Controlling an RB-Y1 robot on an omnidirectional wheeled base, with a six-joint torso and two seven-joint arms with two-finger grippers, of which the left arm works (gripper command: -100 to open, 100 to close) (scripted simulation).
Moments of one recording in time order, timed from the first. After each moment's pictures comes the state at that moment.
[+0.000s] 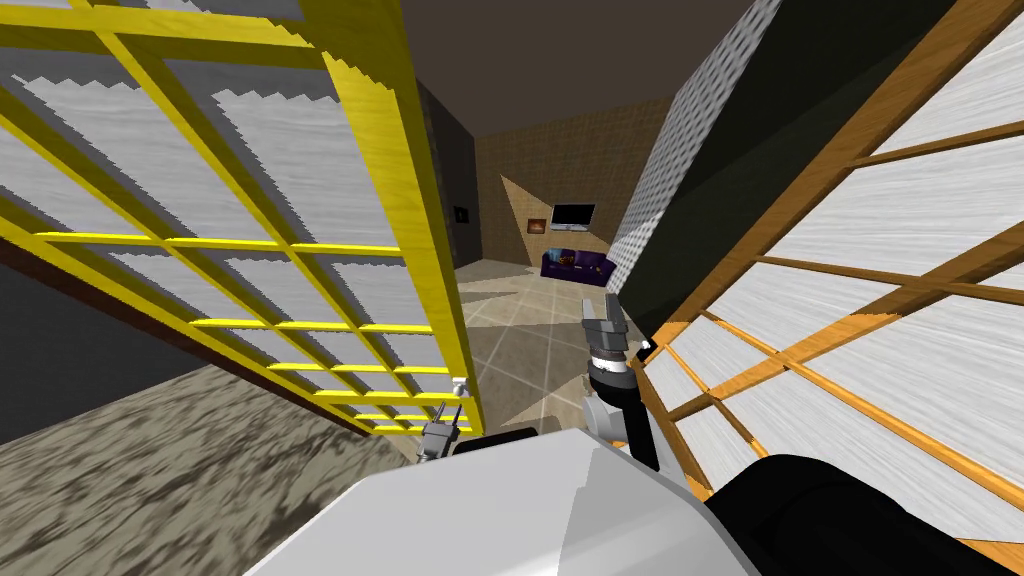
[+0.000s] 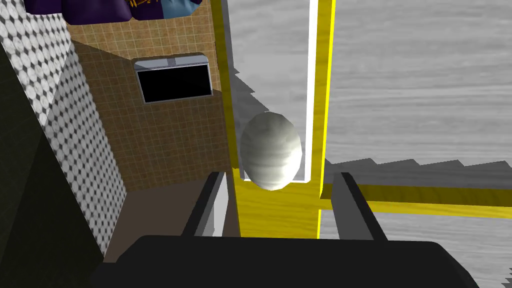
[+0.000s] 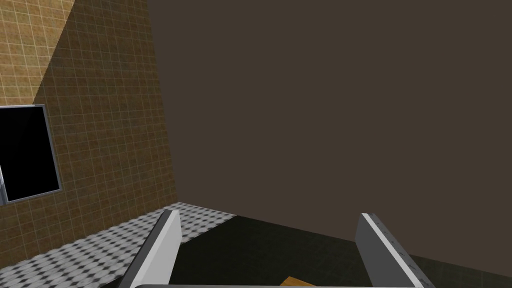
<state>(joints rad) 0.48 0.01 -0.06 -1.15 -0.42 -0.91 -1.32</state>
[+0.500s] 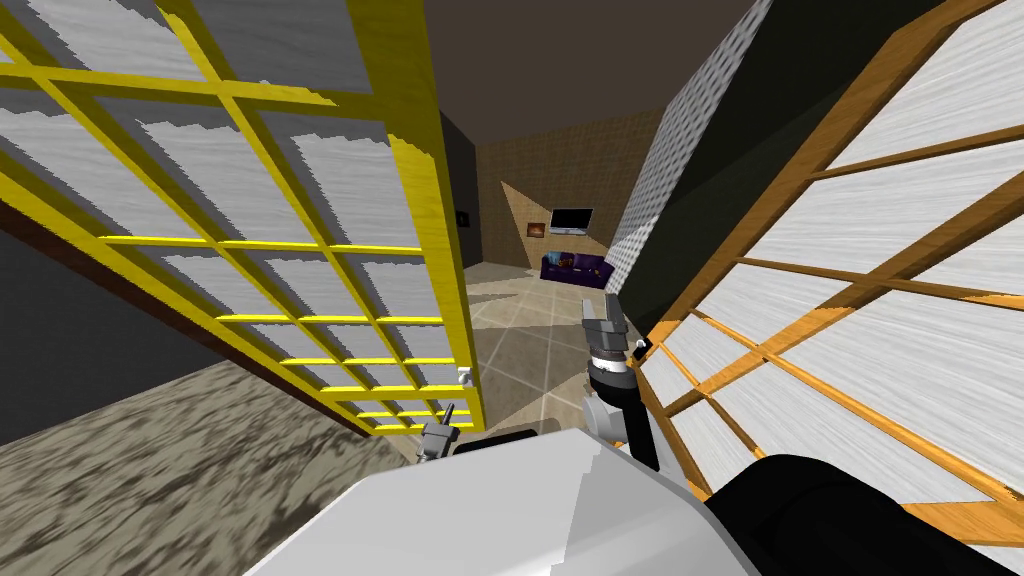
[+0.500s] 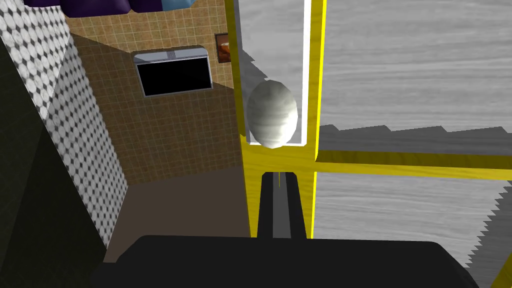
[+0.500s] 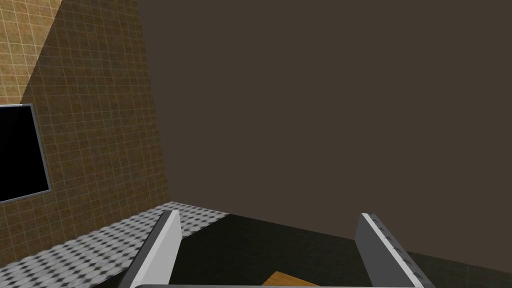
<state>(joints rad) 0.48 0.01 -0.06 -1.15 -0.42 -0.91 -1.32</state>
